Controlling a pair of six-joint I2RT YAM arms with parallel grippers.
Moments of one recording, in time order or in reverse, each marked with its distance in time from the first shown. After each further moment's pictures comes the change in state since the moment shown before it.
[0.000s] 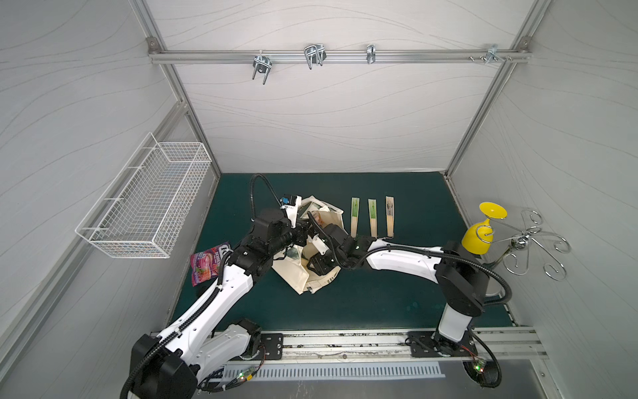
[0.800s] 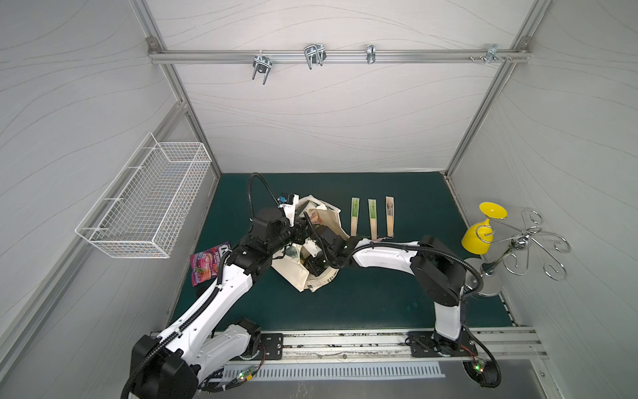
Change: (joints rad) left arm 0.014 0.000 0.000 0.008 -0.017 -0.016; right arm 0.000 0.153 0.080 0.057 -0.098 -0.047
